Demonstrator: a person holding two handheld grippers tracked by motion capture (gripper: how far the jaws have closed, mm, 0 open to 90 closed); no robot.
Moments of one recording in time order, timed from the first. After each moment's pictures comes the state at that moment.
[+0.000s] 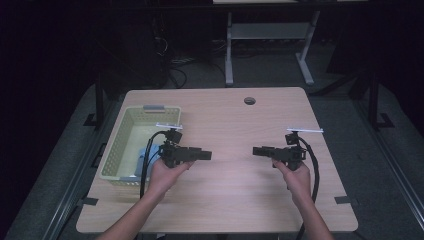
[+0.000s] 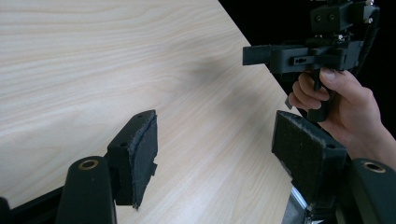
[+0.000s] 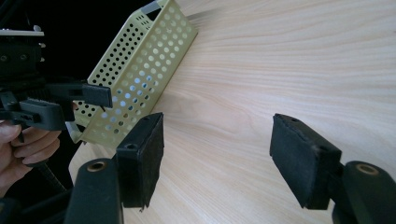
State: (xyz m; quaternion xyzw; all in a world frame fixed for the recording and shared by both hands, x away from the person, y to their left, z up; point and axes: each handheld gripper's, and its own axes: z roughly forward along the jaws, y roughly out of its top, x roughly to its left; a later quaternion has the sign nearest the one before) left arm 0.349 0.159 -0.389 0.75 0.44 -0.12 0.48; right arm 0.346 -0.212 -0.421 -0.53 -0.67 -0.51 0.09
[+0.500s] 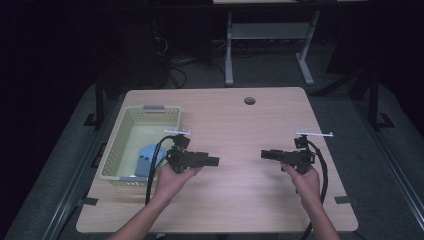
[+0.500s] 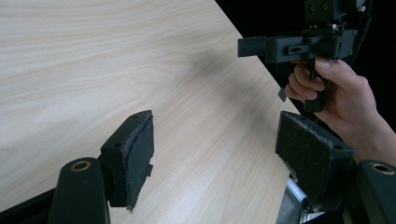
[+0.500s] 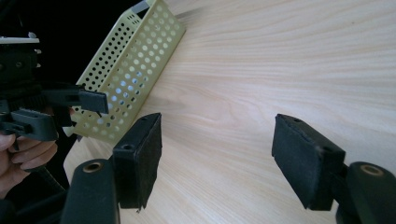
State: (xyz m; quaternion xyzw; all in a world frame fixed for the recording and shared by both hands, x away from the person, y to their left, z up) left arm 0.337 0.142 -0.398 0.76 0.42 -0.13 0.48; right arm 0.338 -0.234 -0.427 -0.54 -0.67 -0.51 0.09
